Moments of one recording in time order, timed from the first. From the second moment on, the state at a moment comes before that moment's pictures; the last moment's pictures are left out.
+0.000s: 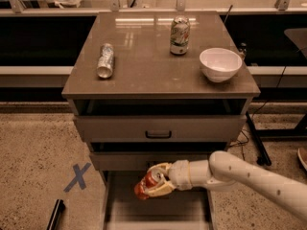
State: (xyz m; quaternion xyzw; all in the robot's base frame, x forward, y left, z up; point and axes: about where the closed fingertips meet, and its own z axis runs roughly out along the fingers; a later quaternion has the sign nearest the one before) arm 0.474 0.001 0.517 -0.53 0.63 0.39 0.41
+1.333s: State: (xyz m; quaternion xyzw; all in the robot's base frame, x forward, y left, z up) arm 0.427 -0.044 0.347 -0.42 0.72 0.39 0.39
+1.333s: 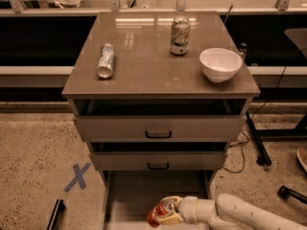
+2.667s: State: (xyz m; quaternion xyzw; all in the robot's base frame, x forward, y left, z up) arm 0.529 -0.148 0.211 -0.48 0.76 0.22 0.38
